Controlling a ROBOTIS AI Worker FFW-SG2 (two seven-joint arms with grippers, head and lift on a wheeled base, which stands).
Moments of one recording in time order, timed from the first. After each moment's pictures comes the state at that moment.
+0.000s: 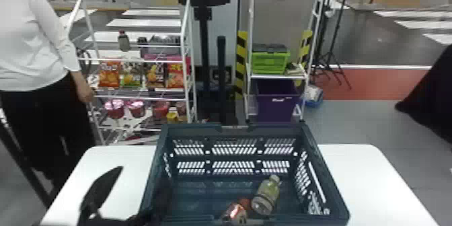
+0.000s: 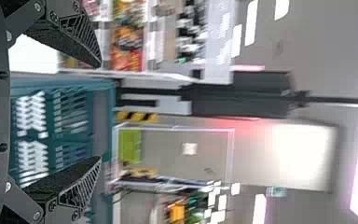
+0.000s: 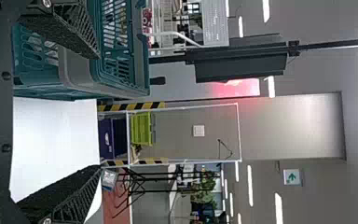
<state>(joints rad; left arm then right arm) 0.61 0.05 -0.06 -2.27 0.06 0.02 0.00 1.03 -0.05 -0.15 -2.20 -0.23 -0.41 0.17</state>
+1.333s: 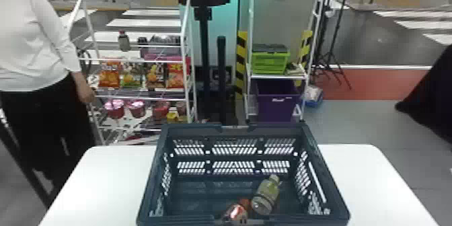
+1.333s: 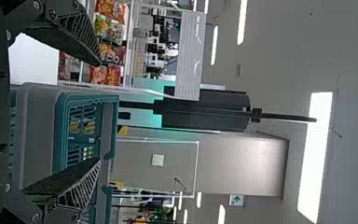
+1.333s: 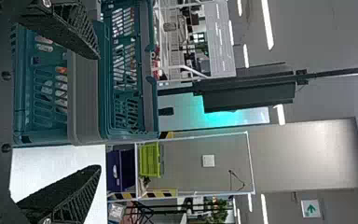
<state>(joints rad) 0.90 0.14 -0.16 -2.02 0.01 -0.65 0.16 1.03 -0.04 -0.03 -2.21 -0.14 -0.36 0.20</state>
